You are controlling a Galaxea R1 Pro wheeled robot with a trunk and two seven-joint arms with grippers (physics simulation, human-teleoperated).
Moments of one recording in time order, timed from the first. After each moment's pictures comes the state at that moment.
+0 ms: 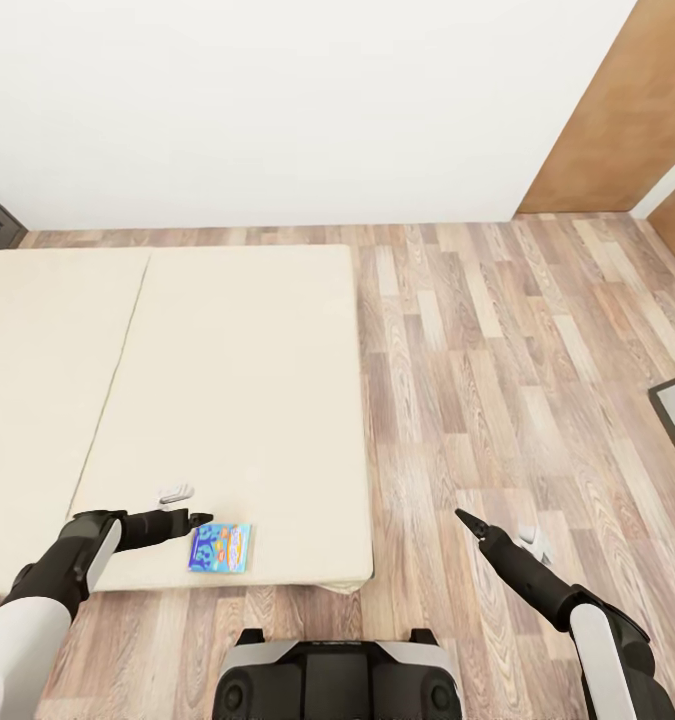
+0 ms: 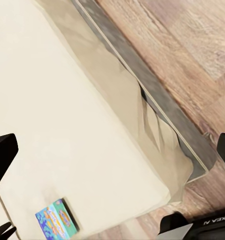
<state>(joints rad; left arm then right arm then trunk) -0.71 0.24 0.18 -0.67 0.02 0.64 -0.57 -0.23 0.05 -0.41 -1.42 -0.66 0.74 0.28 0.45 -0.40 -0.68</state>
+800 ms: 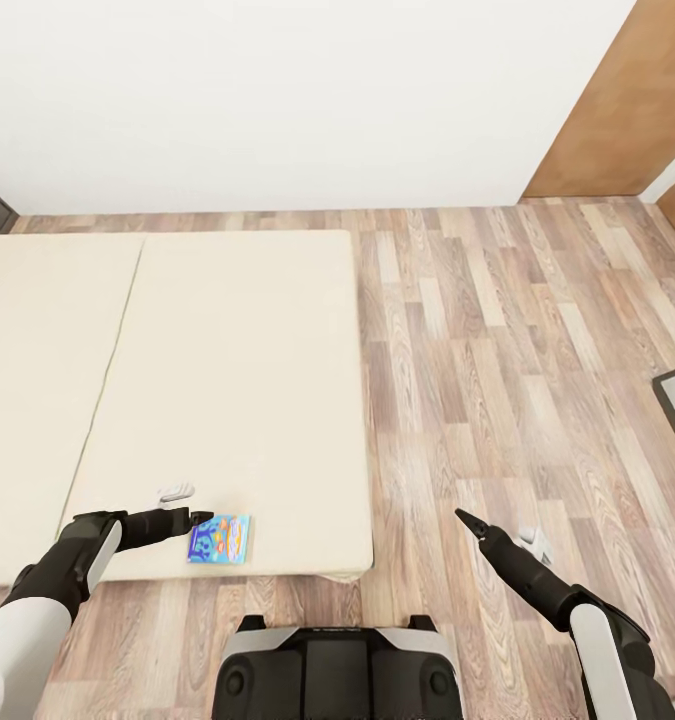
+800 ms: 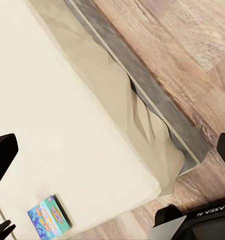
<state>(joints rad) -0.71 0.24 0.17 -0.66 0.02 0.59 -0.57 -0.23 0.05 -0.41 -1.42 -0.66 0.74 0.28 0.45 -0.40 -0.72</state>
